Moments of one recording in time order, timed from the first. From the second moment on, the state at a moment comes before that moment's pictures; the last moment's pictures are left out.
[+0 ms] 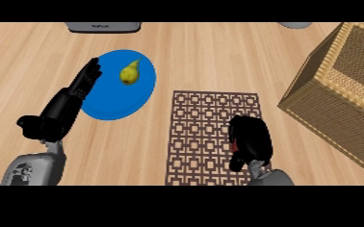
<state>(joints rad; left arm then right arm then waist) -0.17 0.19 0.06 -1.56 -0.06 -0.22 -0.01 -0.10 -0.02 0.36 -1.46 1.26 0.11 0.50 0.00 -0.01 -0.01</state>
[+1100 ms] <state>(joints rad) -0.16 0.19 0.07 -1.59 -0.06 -0.22 0.02 -0.15 0.00 0.57 -2.06 1.19 -0.27 0.98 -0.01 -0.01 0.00</state>
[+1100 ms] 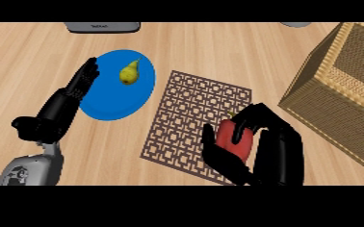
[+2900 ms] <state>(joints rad) -0.16 0.16 0.07 -1.58 -0.09 -0.23 0.00 -0.58 -0.30 -0.38 -1.74 0.98 -0.13 0.82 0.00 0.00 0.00</state>
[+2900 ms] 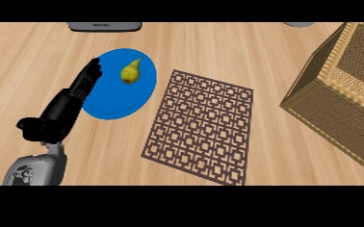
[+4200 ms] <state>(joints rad) -0.16 0.16 0.08 -1.60 -0.09 -0.24 0.01 -0.48 -0.50 -0.57 -1.23 0.66 -0.52 0.26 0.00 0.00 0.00</state>
